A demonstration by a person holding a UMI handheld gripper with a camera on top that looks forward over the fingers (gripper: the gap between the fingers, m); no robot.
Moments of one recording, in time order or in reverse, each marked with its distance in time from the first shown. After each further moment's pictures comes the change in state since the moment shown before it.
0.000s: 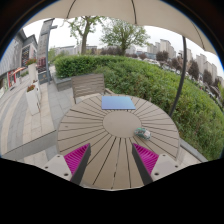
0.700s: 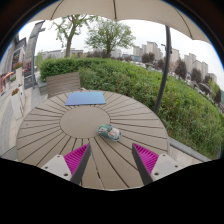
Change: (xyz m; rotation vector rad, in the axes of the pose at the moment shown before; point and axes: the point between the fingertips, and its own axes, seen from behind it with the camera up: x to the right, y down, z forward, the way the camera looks) arm 0.166 0.048 0.125 0.047 0.150 0.051
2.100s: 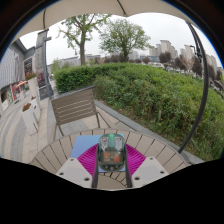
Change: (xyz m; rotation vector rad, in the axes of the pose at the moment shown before) arm -0.078 -0.274 0.239 0.042 -0.266 0.036
